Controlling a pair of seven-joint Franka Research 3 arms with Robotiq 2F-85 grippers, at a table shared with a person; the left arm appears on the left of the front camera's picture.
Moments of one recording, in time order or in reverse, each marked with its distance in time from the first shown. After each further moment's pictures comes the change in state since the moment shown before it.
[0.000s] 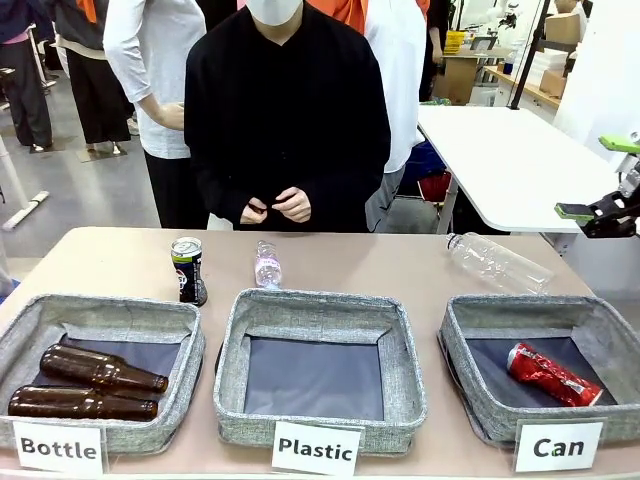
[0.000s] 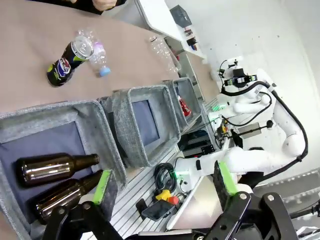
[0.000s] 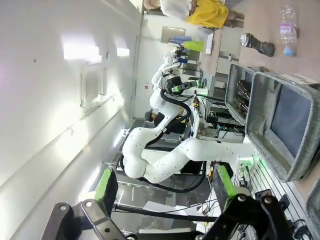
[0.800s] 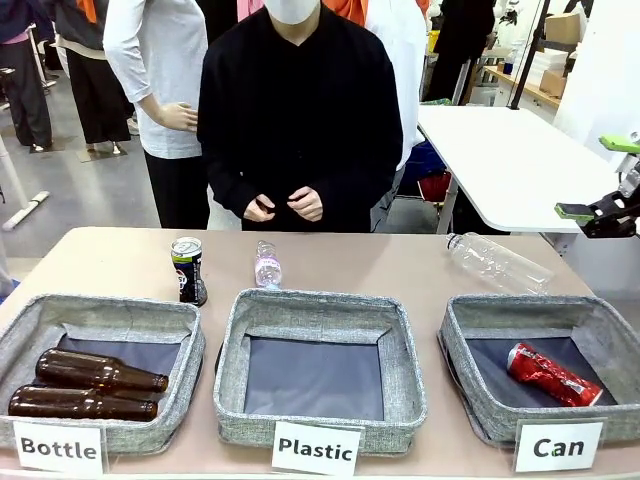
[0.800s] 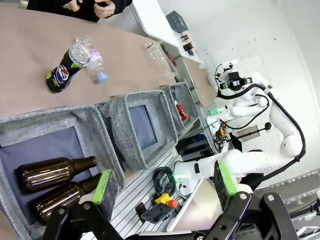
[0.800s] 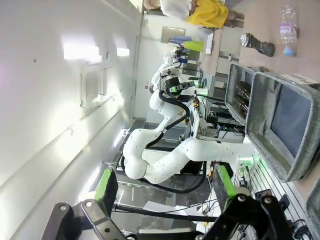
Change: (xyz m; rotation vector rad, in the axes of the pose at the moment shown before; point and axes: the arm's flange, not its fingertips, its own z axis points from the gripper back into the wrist) left arm -0.002 -0.005 0.009 -0.011 -0.025 -0.015; right arm 0.000 0.000 0.000 0.000 0.000 0.000
